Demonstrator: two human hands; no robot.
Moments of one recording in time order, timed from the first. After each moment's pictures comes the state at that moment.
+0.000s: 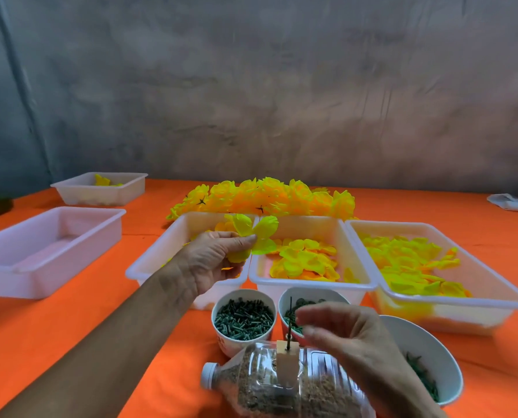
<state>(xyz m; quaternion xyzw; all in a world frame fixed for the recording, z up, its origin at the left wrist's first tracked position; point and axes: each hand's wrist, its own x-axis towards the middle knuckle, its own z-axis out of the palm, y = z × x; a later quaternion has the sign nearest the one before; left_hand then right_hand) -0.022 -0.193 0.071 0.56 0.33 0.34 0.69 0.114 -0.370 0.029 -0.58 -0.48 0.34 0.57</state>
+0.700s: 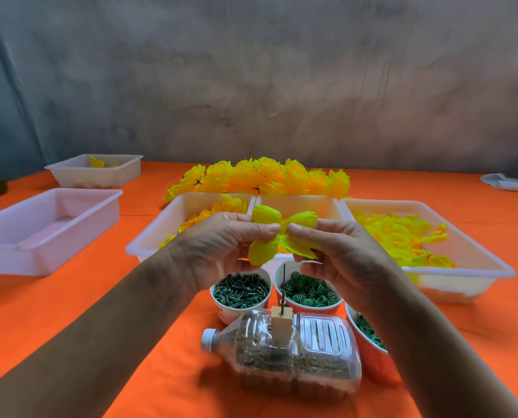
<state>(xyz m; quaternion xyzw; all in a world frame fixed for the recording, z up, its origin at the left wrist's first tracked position) -0.027 -0.255 0.090 0.62 0.28 0.25 0.69 0.112 -0.349 0.084 -0.53 -0.43 0.42 0.60</state>
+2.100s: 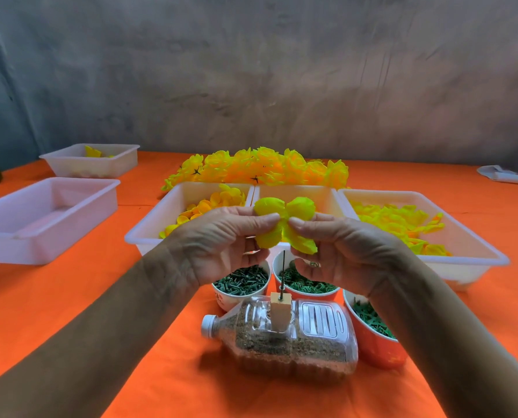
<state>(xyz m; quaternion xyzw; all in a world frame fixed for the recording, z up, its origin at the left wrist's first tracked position) -0.030 -0.263 0.085 0.58 0.25 0.24 0.74 0.118 -0.351 0.090 -0.50 -0.36 0.57 0.54</state>
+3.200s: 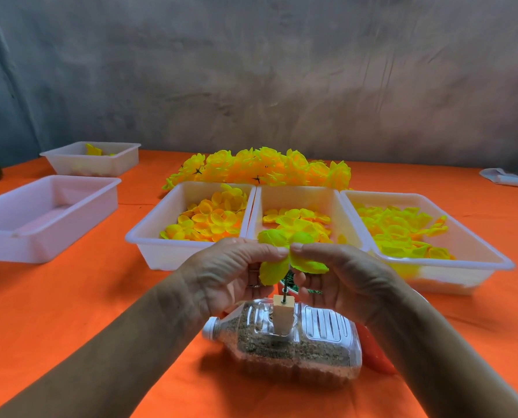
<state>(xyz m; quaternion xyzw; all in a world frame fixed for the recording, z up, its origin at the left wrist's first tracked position) -0.026 -0.272 0.057 0.55 0.33 0.22 0.73 0.113 -0.353 0.064 -0.54 -0.32 0.57 0.54</state>
